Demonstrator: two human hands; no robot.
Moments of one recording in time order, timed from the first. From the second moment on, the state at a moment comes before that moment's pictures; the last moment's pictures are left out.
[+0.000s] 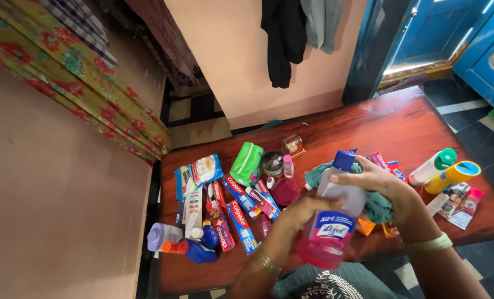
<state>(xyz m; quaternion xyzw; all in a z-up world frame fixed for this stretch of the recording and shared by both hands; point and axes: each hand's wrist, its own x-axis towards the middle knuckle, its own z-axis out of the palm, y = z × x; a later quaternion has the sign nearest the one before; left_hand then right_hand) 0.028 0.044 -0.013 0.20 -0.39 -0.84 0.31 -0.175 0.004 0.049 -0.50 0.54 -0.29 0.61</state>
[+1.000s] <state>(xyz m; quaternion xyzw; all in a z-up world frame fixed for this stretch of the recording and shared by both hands) 0.032 -0.003 -0.008 0.11 -0.28 -0.82 0.49 -0.091 0.102 0.048 -0.76 0.52 -0.38 -0.04</state>
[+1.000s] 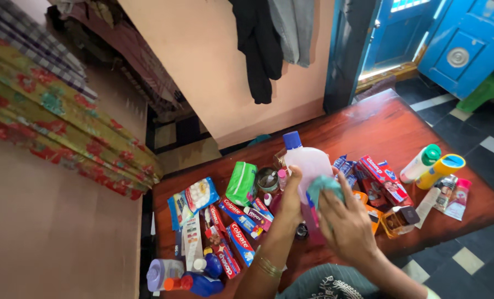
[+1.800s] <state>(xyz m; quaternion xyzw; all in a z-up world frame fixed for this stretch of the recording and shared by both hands) 0.022 0.008 0.034 0.09 -0.24 -0.81 0.52 -0.094 0.122 0.021 -0.76 0.51 -0.37 -0.18</state>
